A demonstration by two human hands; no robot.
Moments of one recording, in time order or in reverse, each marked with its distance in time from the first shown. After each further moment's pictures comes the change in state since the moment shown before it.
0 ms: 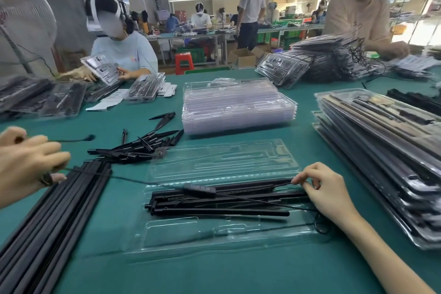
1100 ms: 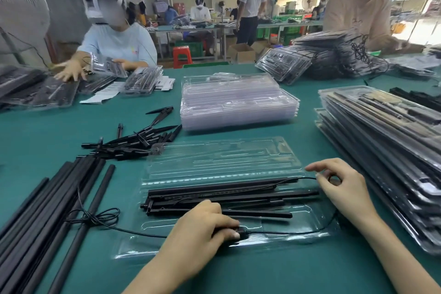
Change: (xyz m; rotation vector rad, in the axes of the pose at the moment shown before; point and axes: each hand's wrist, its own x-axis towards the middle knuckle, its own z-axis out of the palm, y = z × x) left_hand 0.019 0.302 -0.098 -1.129 0.124 0.208; right_hand 0.005 0.005 -0.014 0.062 0.074 -0.002
